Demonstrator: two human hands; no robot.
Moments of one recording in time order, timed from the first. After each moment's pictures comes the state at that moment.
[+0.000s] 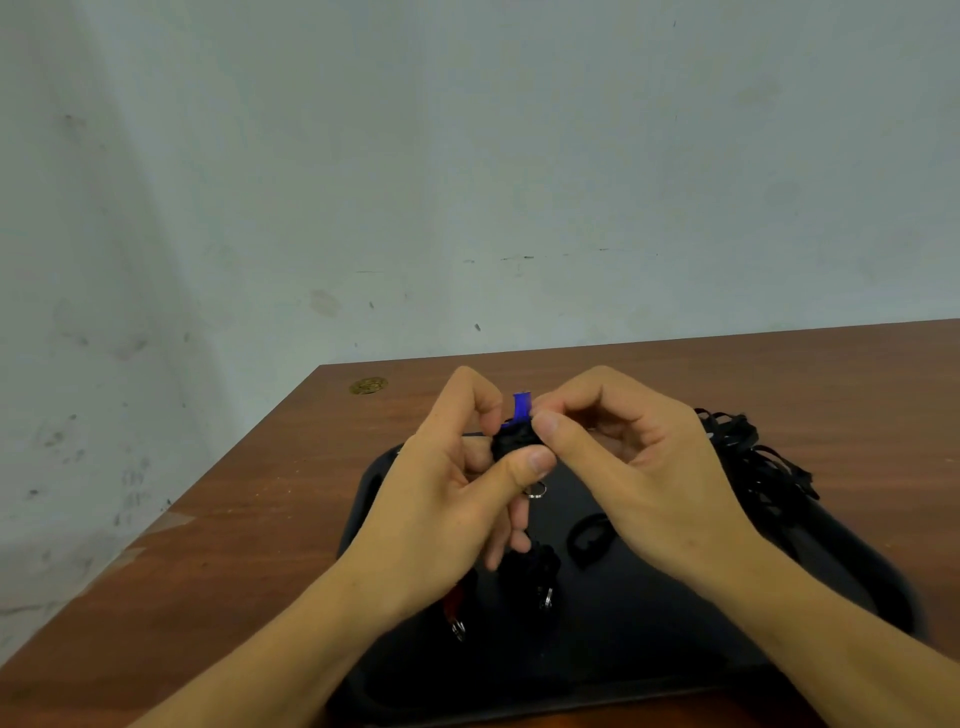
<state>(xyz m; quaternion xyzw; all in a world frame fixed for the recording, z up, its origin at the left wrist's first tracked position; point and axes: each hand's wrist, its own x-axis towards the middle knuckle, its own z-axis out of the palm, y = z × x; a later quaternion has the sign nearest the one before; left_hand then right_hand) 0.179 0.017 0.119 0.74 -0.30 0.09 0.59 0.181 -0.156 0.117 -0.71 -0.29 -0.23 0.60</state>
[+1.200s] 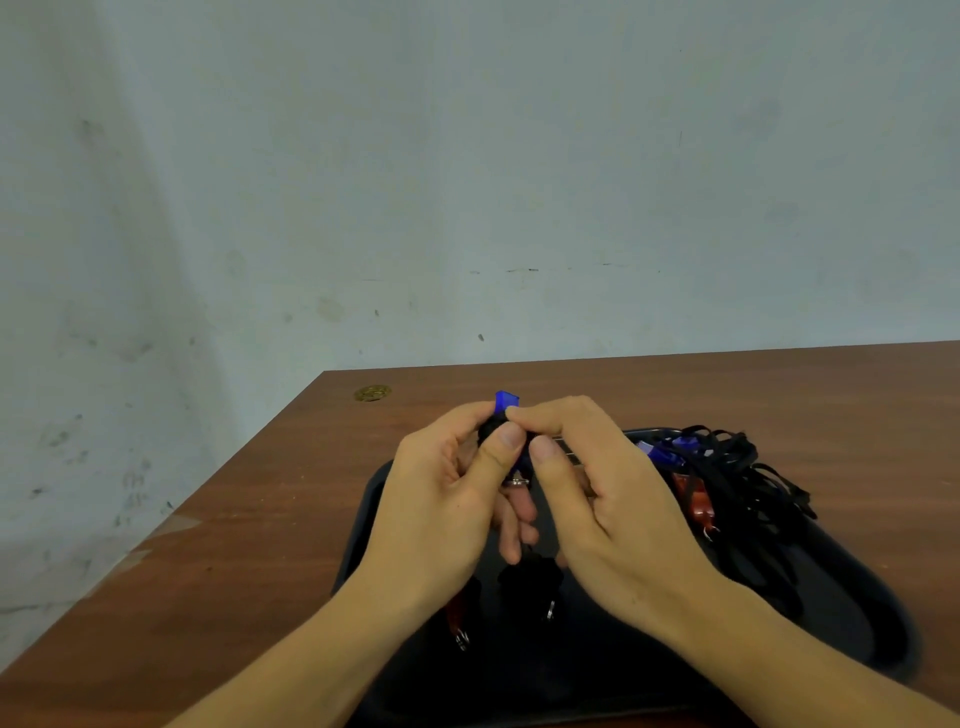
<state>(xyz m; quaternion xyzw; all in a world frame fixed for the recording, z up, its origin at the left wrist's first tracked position) 0.181 0.009 0.118 0.70 -0.25 0.14 0.66 0.179 -0.141 0.104 -0.80 -0.28 -0.29 0.45</state>
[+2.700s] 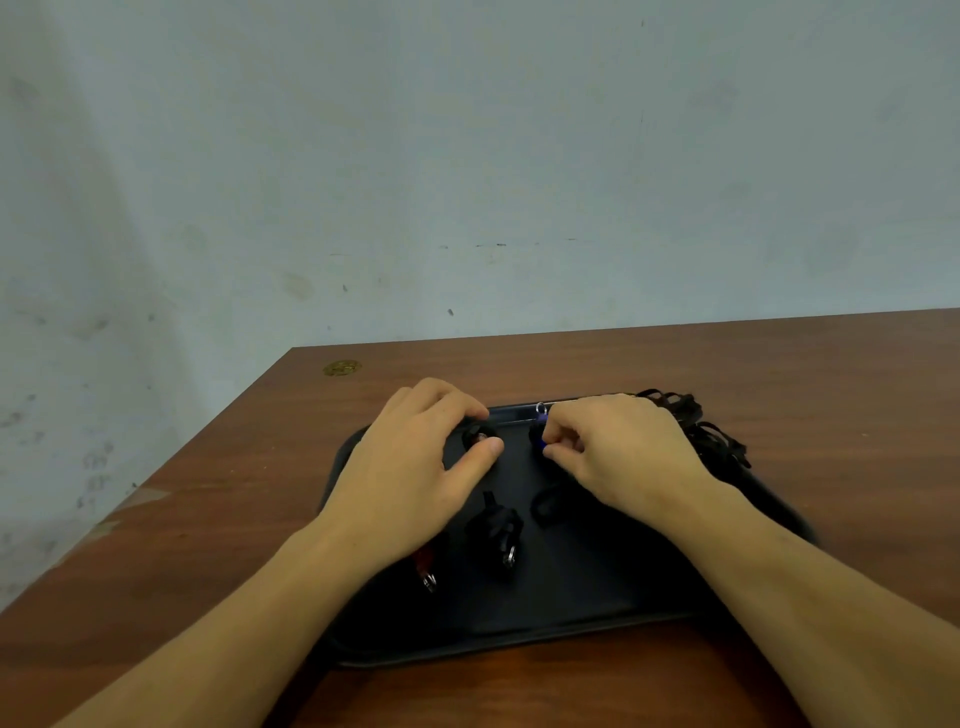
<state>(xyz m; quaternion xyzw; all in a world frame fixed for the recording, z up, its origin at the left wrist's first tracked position) 0.202 0.025 0.102 0.90 -0.26 0.28 0.22 0.218 -0.194 0.099 -0.96 -0.14 -0.21 0.10</state>
